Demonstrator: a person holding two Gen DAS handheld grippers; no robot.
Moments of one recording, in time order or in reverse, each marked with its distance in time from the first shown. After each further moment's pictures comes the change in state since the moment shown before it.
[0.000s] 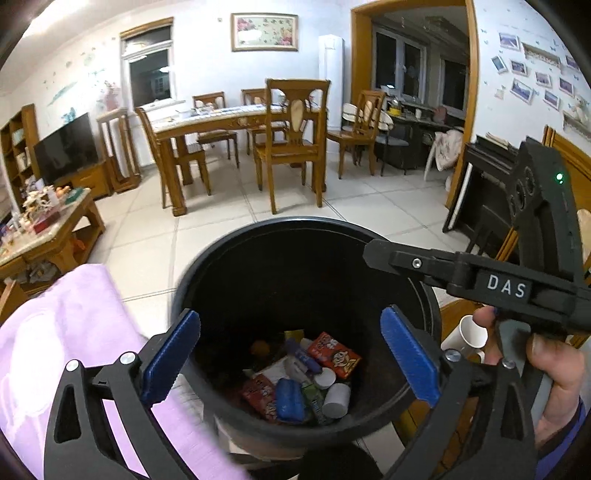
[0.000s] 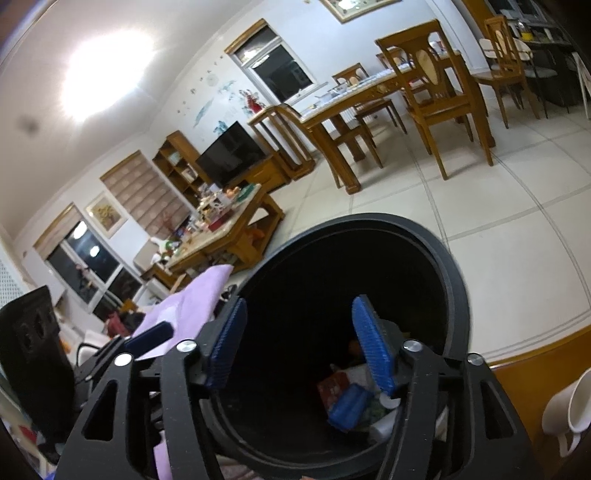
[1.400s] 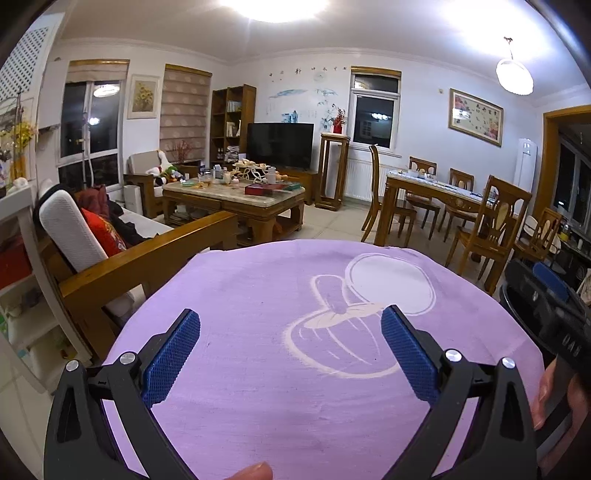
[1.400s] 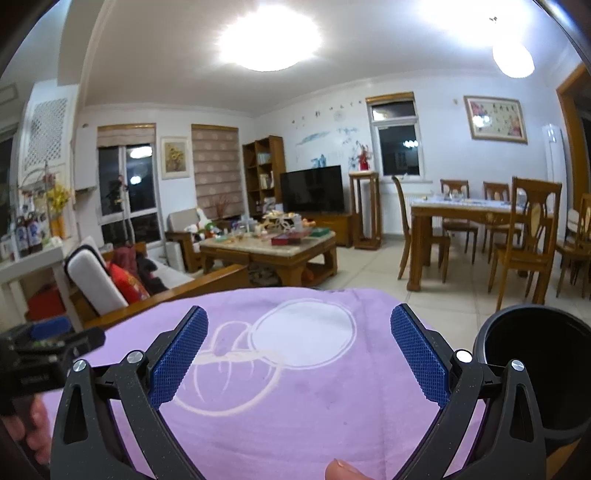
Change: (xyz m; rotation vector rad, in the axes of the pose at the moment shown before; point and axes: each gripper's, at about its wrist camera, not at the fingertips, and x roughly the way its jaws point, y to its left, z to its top) left arm -0.237 0.245 -0.175 -0.489 -0.231 0.623; right arm 0.092 0.342 -0.169 -0.603 -0.240 0.060
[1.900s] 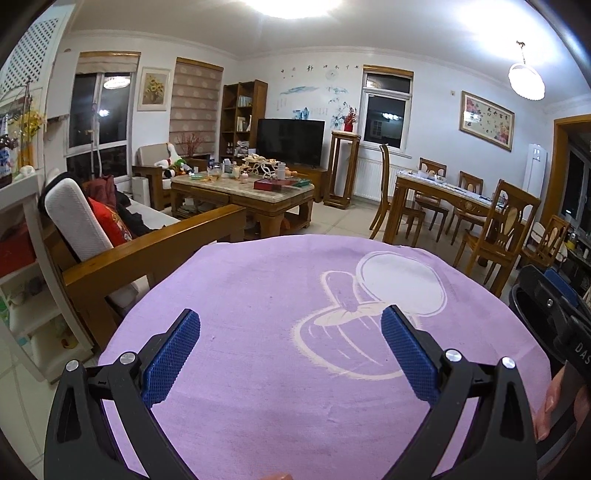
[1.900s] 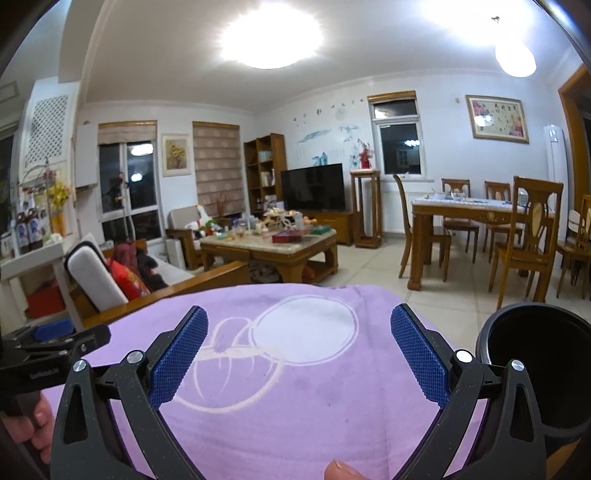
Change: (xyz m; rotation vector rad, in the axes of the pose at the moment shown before) left arm 0.004 0.009 -0.008 -0.028 0.010 0.031; right arm 0.006 0.006 -0.005 0.009 0.012 0.006
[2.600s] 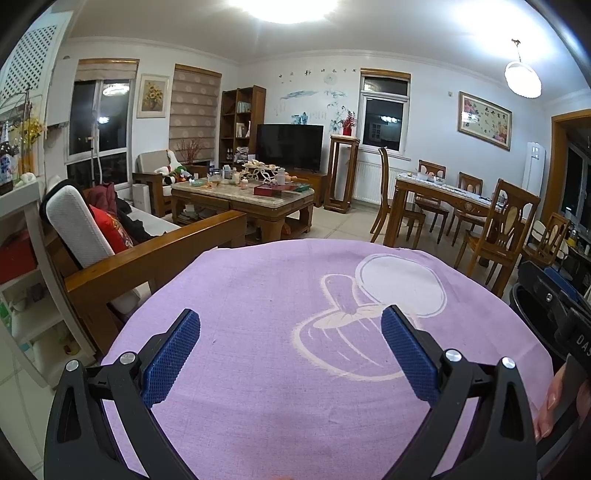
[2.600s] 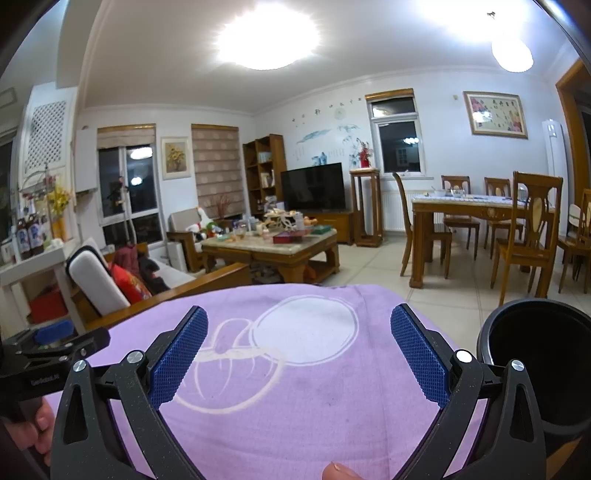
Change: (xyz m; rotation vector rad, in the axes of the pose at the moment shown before) left arm -0.001 0.003 0.003 0.016 -0.016 0.005; right arm 0.001 0.000 -0.001 0.004 -0.001 0.000
